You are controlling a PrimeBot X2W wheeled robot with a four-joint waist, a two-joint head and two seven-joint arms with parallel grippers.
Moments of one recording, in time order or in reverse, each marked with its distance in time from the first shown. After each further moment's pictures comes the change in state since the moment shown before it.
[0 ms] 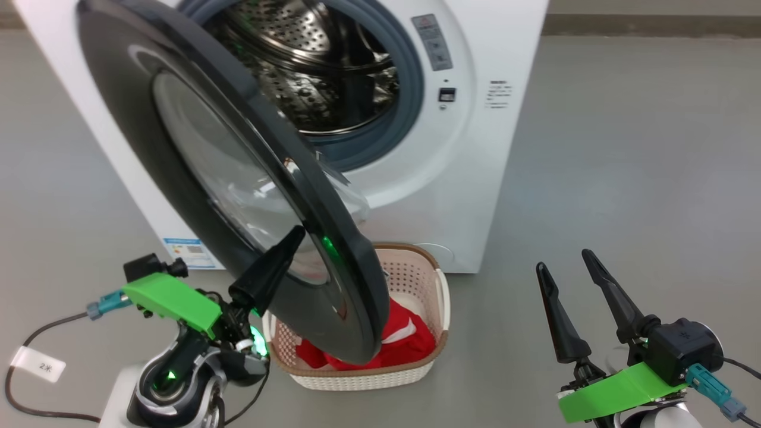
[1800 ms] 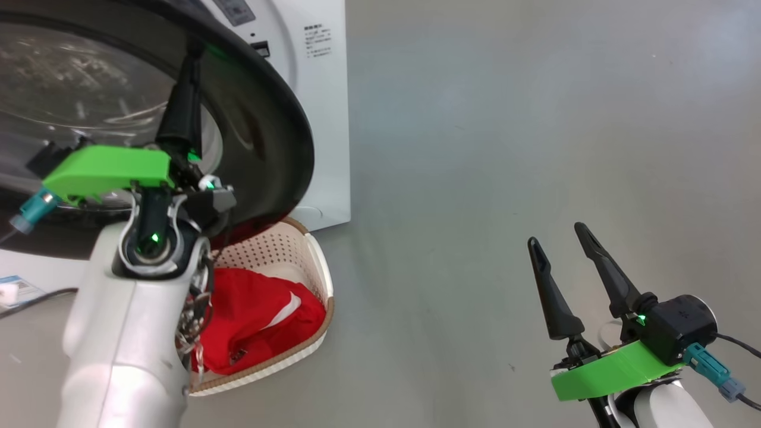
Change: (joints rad) left arm -0.447 -0.005 -0.019 0.363 0.008 -0.190 -0.477; right arm -0.066 -0.001 0.021 -0.007 0.008 0.000 -0.003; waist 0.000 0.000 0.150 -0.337
